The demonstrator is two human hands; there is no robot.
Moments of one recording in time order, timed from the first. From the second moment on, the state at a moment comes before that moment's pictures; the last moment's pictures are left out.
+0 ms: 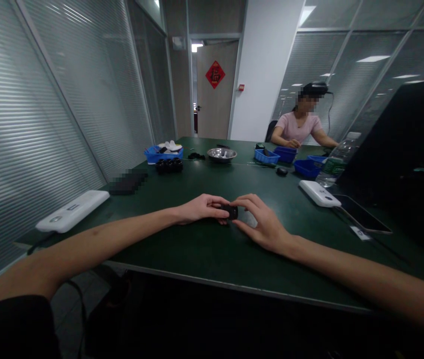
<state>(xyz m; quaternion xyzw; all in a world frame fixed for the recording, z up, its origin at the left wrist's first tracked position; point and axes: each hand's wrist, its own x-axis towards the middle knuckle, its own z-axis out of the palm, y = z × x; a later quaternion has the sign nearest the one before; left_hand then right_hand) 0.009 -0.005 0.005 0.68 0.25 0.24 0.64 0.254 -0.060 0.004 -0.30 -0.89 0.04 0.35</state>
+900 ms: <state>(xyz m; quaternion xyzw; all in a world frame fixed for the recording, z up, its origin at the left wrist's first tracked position) 0.009 -0.006 0.005 0.68 0.27 0.24 0.64 0.254 -0.061 0.003 -0.30 -0.88 0.05 0.36</state>
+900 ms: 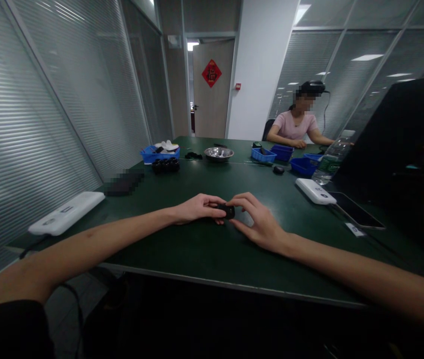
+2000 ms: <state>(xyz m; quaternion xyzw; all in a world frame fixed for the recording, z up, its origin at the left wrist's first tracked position) 0.008 -0.004 0.004 0.68 0.26 0.24 0.64 0.255 -0.061 0.002 -0.30 -0.88 0.08 0.36</state>
